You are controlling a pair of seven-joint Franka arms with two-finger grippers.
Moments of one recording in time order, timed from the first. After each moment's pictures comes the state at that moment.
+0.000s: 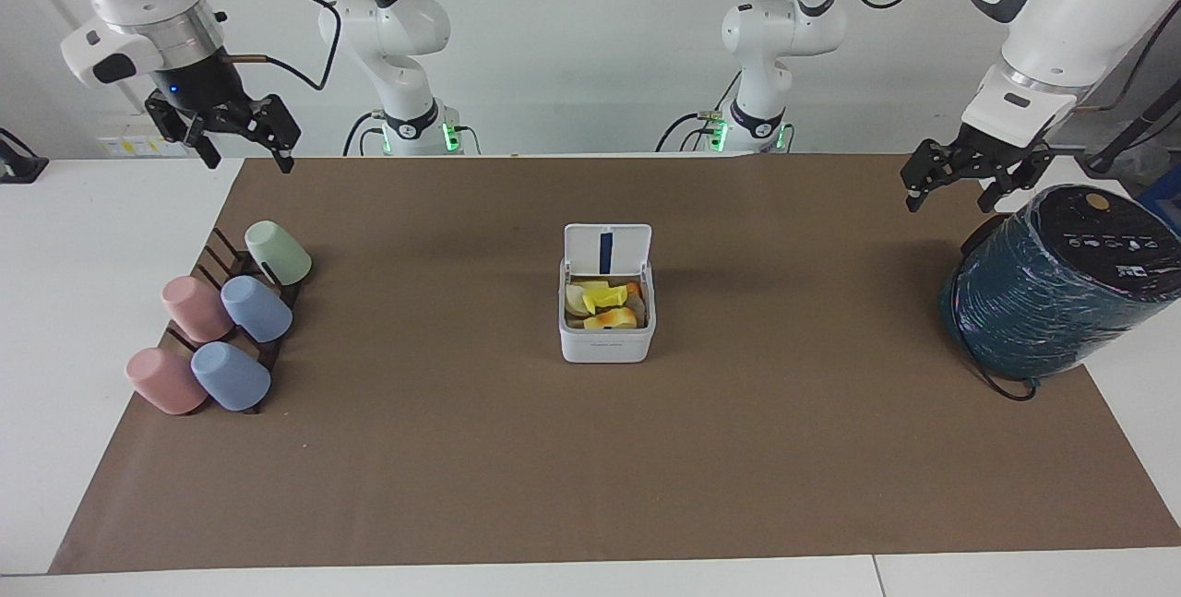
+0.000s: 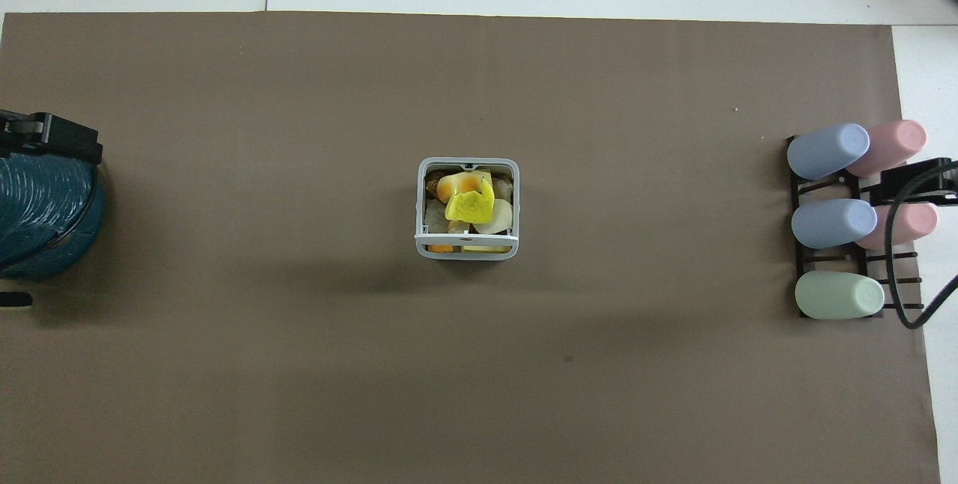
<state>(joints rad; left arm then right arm) -0.04 0.08 0.01 -1.49 0.03 1.61 0.10 -0.01 -0.07 -0.05 -1.60 -0.02 1.55 0.04</state>
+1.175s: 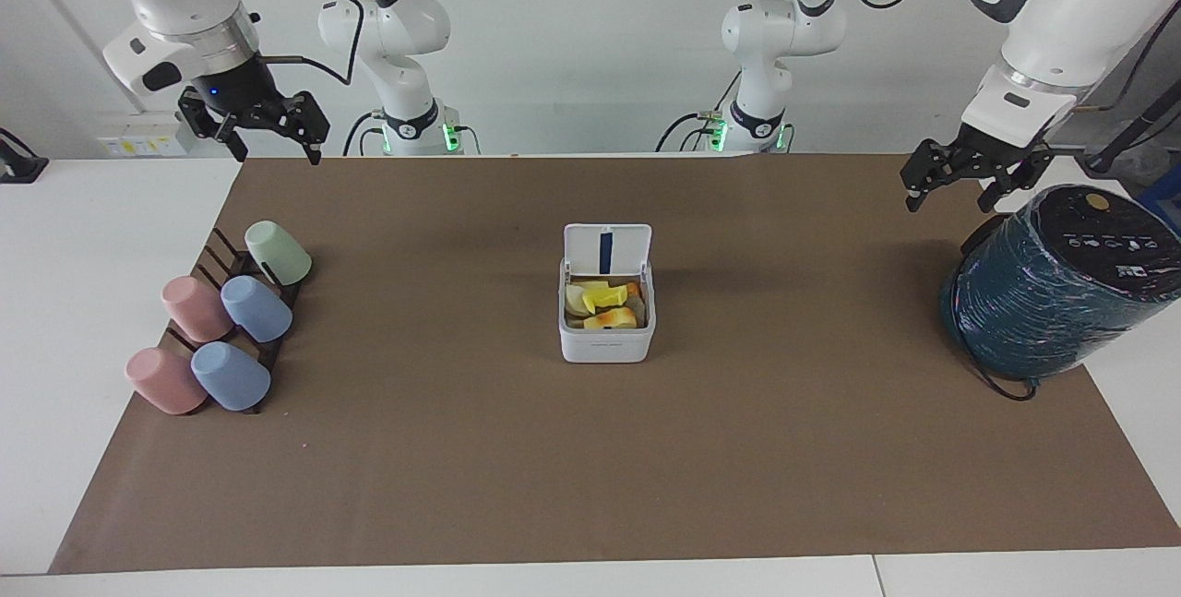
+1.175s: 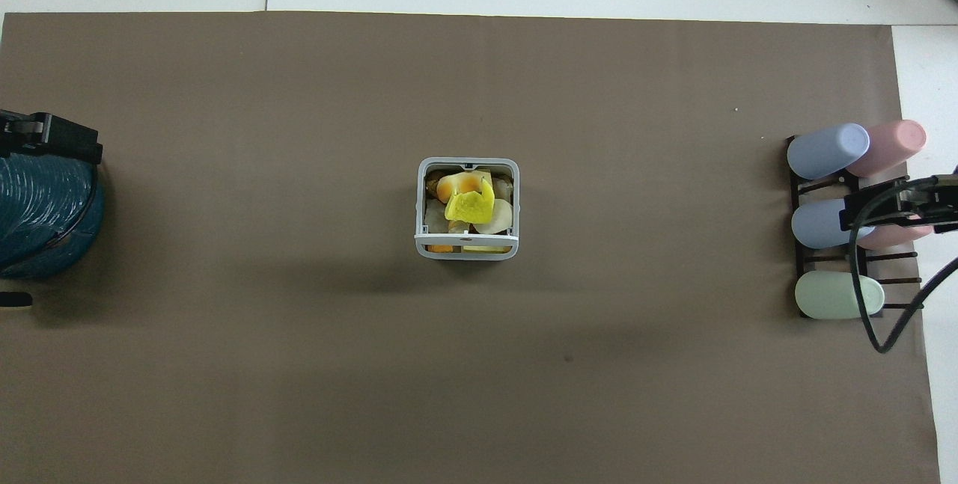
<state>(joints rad) -0.04 0.08 0.01 -1.49 0.03 1.61 0.10 0.03 -0.07 -0.03 -1.60 -0.04 1.47 0.05</state>
